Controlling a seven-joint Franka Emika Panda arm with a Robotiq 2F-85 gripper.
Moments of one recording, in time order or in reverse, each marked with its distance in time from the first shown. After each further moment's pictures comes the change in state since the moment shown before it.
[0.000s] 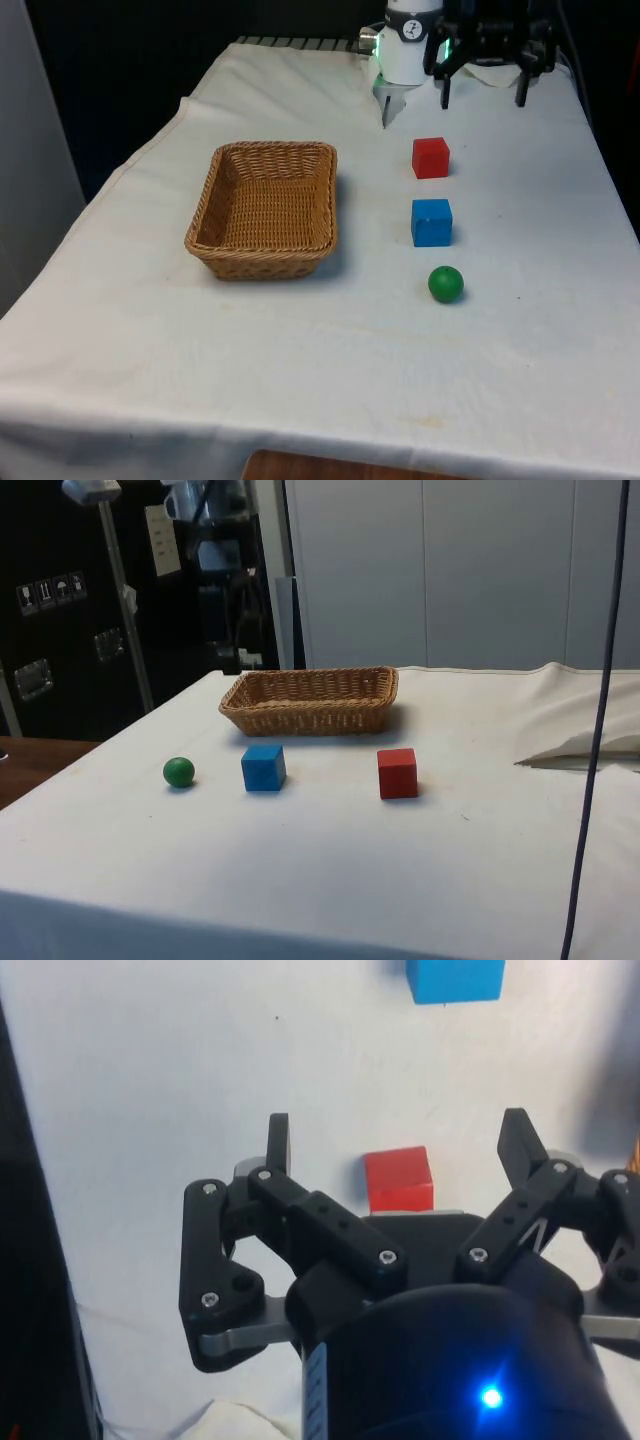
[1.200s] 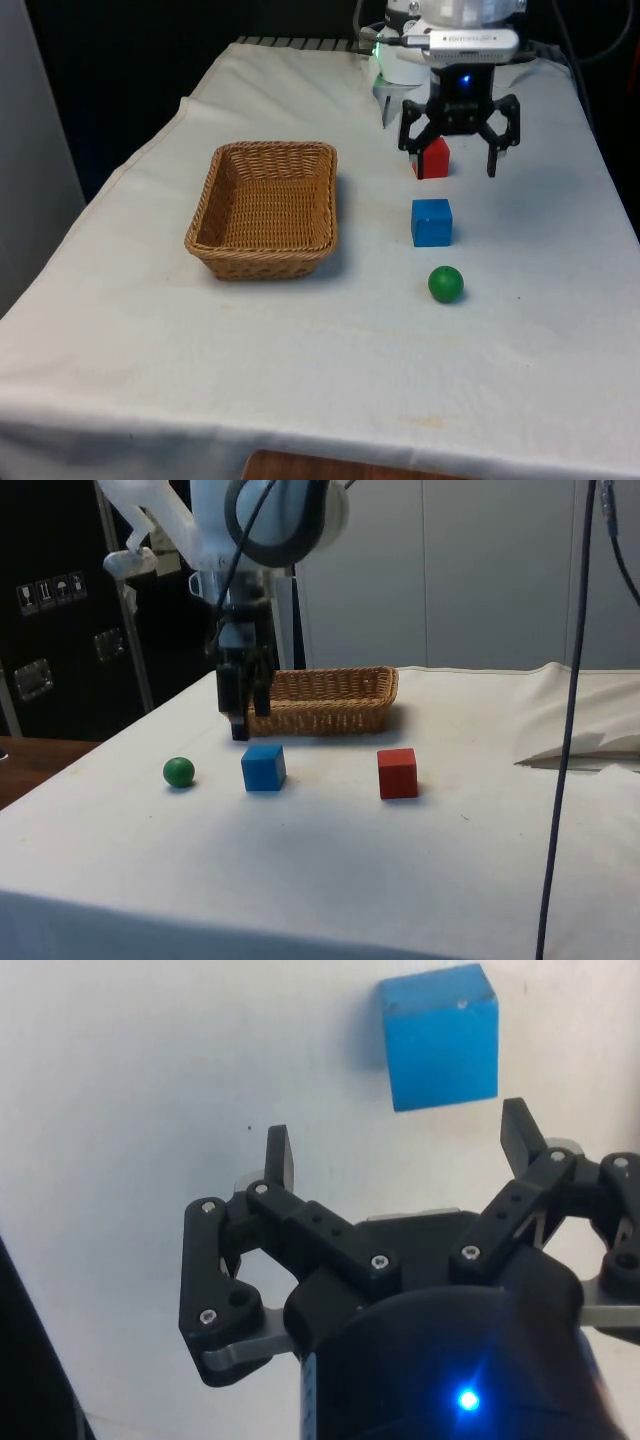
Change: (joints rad) arm -0.001 0.168 -0.051 -0.056 0.103 0.266 -0.114
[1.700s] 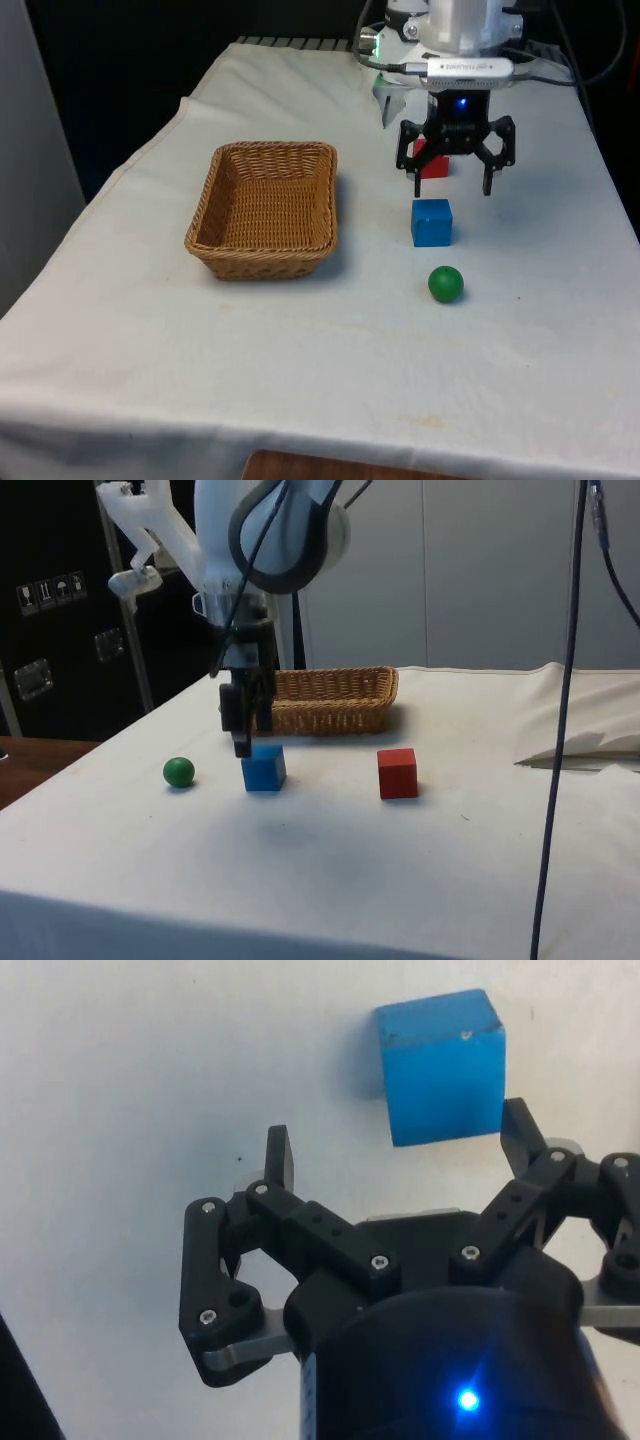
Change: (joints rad) arm 0.000 0.059 0.001 -0.001 0.001 0.066 -0.001
